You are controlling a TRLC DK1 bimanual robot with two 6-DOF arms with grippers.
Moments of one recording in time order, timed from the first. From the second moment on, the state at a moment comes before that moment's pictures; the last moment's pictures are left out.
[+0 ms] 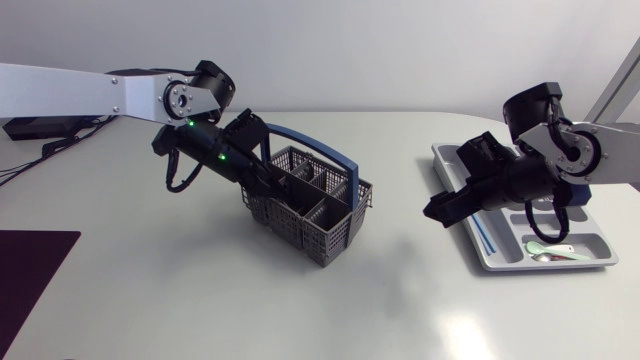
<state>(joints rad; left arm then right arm) -0.32 1.89 1.40 -0.72 0.59 0.55 0.09 1.47 0.91 -0.46 -0.21 -0.33</state>
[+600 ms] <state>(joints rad) -0.31 1.86 1.37 -0.62 0.33 0.44 0.10 1.47 0.89 -0.45 -0.20 -0.34</state>
